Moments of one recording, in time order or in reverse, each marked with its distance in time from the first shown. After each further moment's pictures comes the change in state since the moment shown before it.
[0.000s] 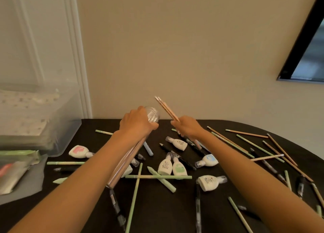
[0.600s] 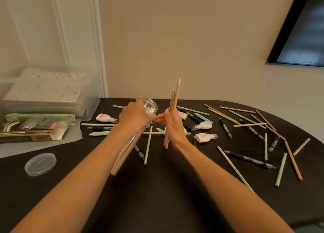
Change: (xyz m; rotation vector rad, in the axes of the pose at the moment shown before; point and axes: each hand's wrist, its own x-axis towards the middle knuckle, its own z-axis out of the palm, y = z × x) left_hand -0.123 -0.032 -0.016 0.005 0.015 -0.046; right_hand -0.151 -0.072 0.083 1.057 0.261 -0.223
